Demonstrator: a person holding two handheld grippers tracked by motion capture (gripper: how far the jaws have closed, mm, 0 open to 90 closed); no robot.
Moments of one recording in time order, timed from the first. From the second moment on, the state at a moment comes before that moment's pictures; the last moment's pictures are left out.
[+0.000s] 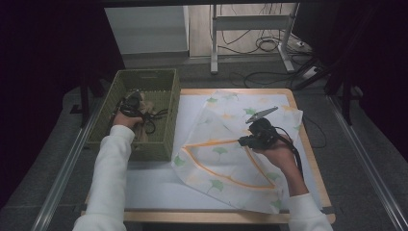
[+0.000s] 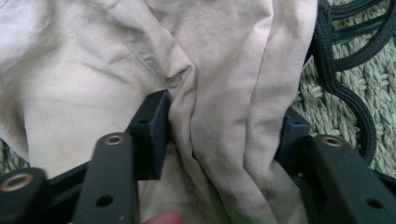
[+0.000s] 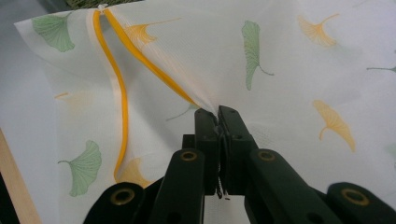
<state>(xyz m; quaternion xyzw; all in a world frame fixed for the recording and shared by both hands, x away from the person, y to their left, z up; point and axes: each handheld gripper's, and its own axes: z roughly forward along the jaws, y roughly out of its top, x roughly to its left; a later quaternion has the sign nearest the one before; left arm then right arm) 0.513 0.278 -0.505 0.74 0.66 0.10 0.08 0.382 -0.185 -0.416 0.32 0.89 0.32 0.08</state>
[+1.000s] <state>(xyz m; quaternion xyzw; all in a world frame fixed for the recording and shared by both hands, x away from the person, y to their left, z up) 0.519 0.281 -0.502 0.73 0.67 0.10 0.08 0.383 -0.188 -0.416 0.32 0.89 0.32 0.08</state>
